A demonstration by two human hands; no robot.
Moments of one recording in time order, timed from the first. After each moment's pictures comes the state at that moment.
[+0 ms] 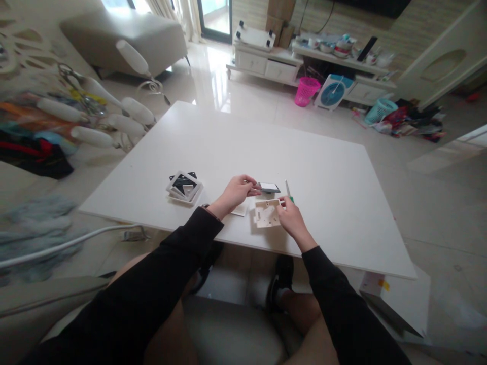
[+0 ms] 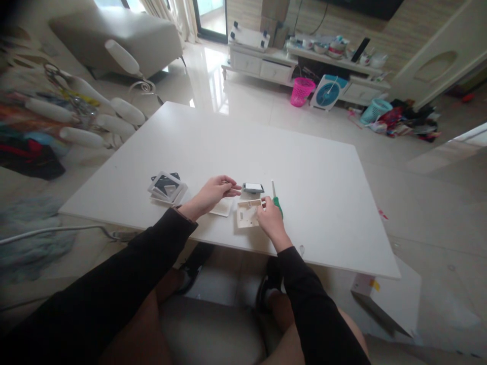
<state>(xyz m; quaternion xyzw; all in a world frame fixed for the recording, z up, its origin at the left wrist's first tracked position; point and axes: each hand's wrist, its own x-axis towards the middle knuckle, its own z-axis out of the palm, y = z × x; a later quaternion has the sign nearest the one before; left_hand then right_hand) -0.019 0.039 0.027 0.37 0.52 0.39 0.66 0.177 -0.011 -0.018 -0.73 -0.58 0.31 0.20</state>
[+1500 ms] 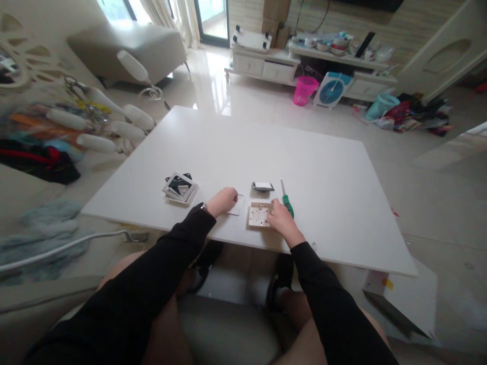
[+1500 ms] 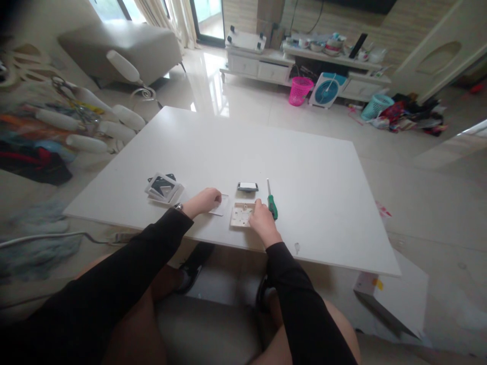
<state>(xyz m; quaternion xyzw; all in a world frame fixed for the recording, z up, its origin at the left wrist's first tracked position) -0.055 0.052 -0.031 0.79 0.56 -0.02 0.25 0.178 -0.012 -0.038 -0.70 -0.67 0.24 0.01</state>
